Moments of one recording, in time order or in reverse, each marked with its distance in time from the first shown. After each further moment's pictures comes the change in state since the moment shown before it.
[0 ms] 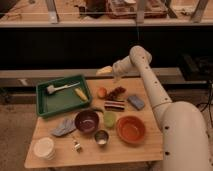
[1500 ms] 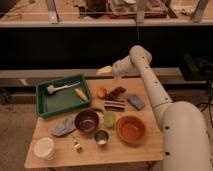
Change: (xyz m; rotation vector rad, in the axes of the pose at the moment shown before) arm 0.000 0.001 -0.002 -0.021 0.011 -0.013
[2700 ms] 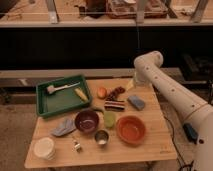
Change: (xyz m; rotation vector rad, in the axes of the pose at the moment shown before) arm -0.084 0.165 -0.112 -0.768 -0.052 -0.046
